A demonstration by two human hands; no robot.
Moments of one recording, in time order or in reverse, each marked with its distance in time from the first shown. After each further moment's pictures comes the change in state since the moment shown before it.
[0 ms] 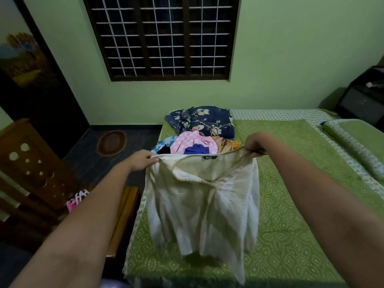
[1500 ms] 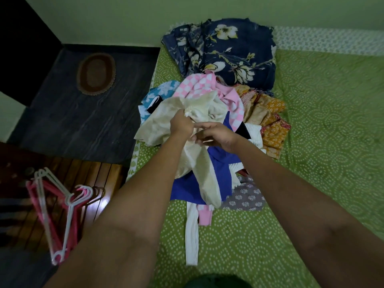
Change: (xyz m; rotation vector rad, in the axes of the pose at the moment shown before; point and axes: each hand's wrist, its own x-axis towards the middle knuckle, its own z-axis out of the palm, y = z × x) left_hand 0.391 0.016 0.136 -0.437 0.265 -0.431; right_hand 0.369 -0.157 0.111 0.877 -0.552 -0.450
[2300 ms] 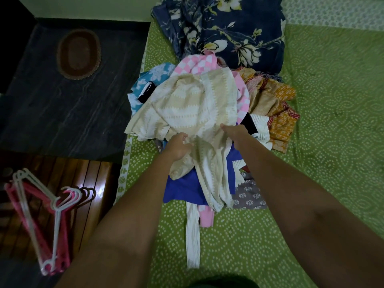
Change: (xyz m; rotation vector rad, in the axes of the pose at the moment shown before) left_hand 0.049 -0.109 0.051 0.165 -0.458 0.012; right_hand 0.104 0.091 -0.072 -0.028 0.721 0.464
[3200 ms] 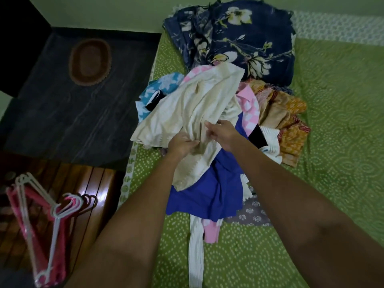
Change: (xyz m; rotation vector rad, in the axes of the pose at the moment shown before) left_hand 0.021 0.005 -0.017 -0.434 0.144 -0.140; right_hand -0.040 -0.045 0.042 0.313 -0.407 -0.266
